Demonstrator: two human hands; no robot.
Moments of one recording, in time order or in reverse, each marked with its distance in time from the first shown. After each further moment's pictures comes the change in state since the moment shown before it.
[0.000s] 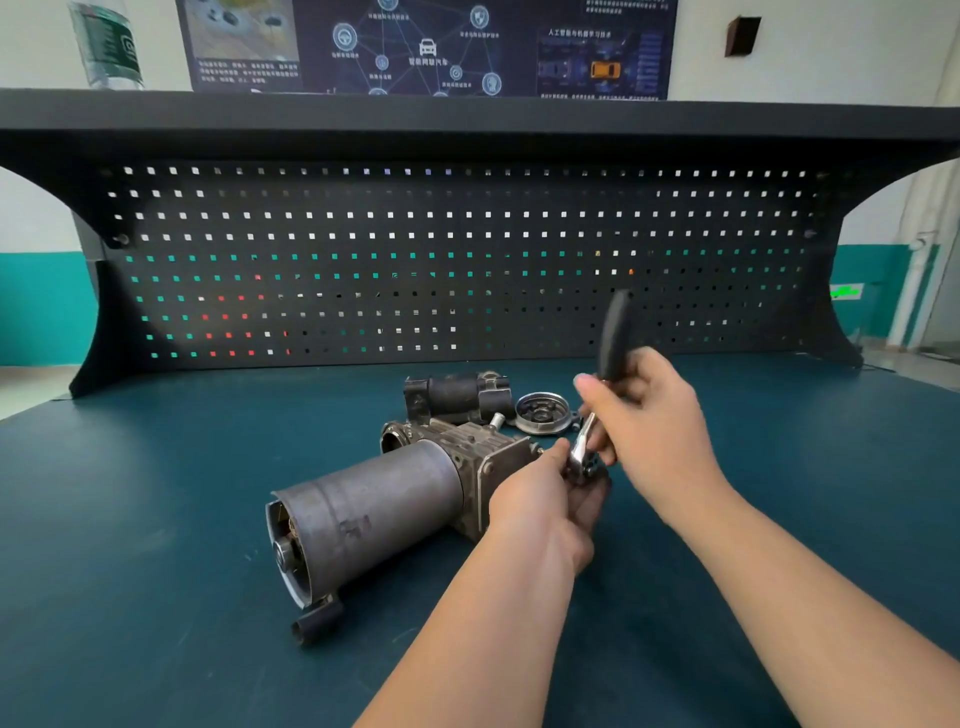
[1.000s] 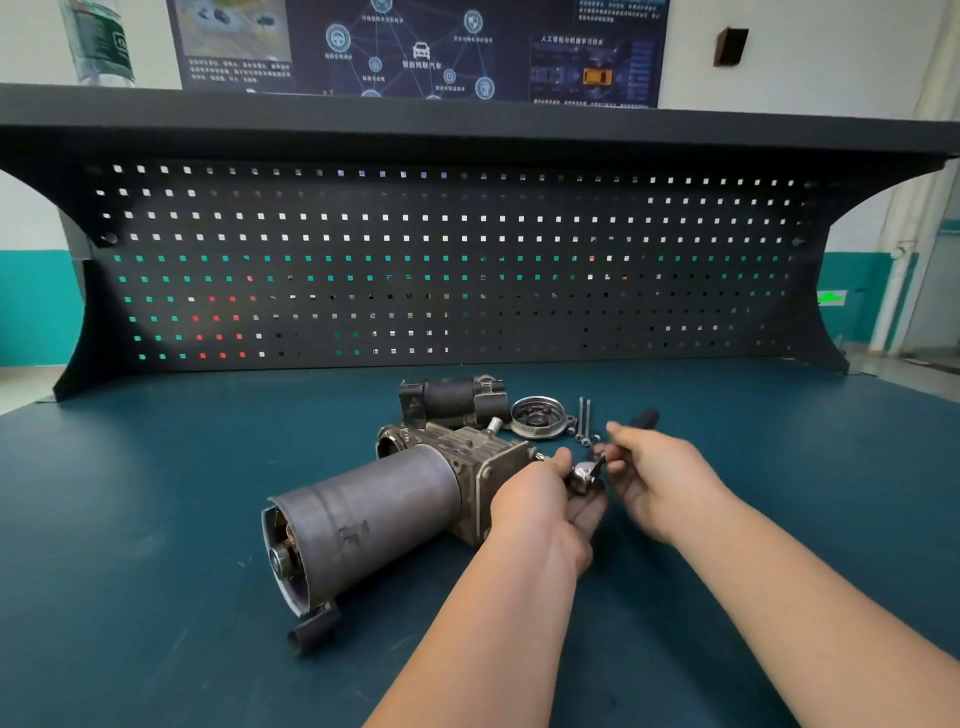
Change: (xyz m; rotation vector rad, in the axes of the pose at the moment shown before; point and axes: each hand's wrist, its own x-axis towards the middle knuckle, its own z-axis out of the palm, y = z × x) left_hand 0.006 0.000 -0.001 0.057 -0.006 -0.035; right_hand 0.005 0.023 0.002 0.525 0.250 0.694
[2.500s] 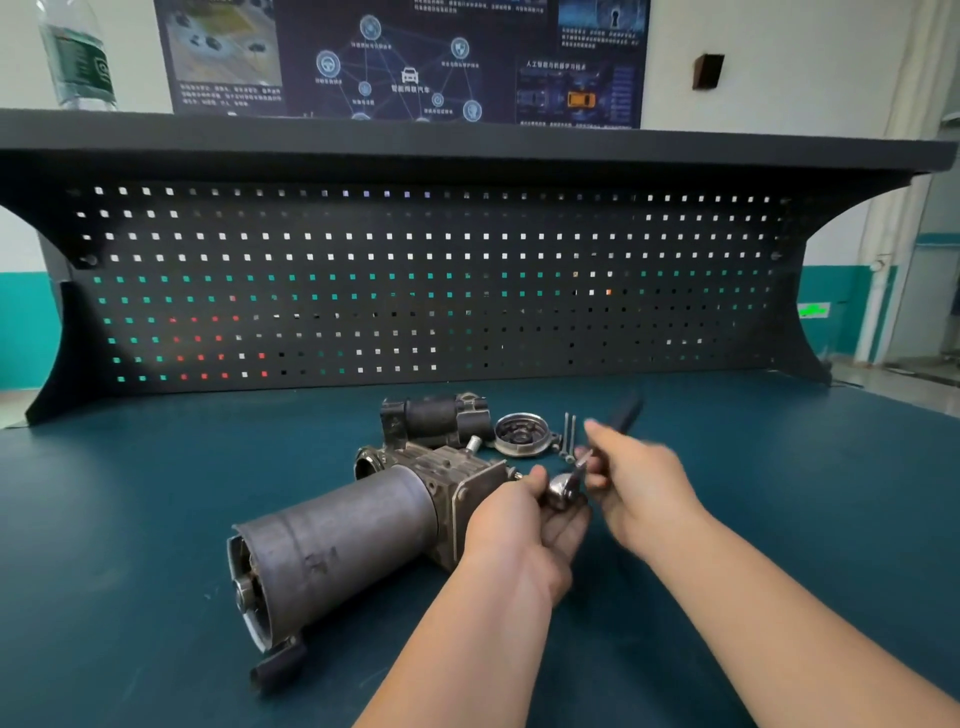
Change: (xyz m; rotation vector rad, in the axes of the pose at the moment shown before) left_hand -0.010 0.001 0.002 -0.019 -0.013 0.013; right_hand -0.001 -0.002 0.002 0.036 -0.045 -0.058
